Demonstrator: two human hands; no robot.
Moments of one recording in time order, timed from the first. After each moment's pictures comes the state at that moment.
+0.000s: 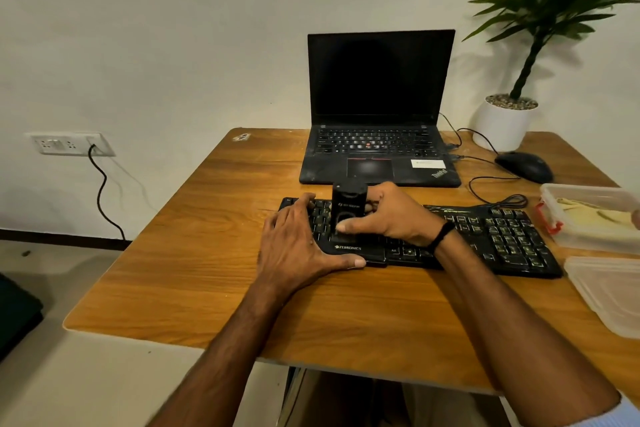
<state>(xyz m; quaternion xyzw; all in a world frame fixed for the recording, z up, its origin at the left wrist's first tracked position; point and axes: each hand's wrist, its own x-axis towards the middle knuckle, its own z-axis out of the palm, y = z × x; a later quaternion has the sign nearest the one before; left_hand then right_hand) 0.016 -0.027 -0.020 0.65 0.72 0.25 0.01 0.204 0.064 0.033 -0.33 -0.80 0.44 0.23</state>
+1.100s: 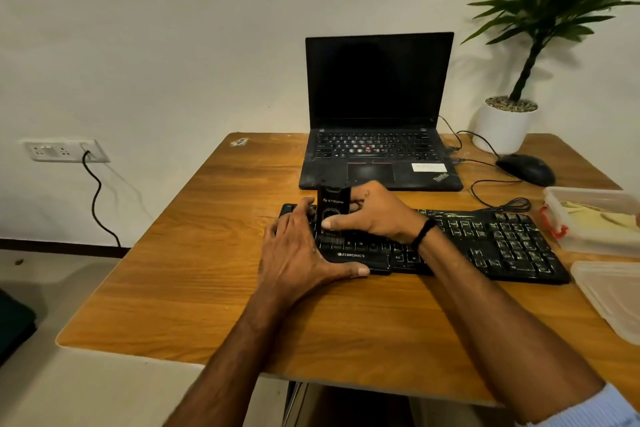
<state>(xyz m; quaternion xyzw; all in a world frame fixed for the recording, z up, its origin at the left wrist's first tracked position) 0.016 -0.027 -0.019 0.65 0.72 0.25 0.02 0.174 0.080 0.027 -0.36 -0.78 0.47 0.22</state>
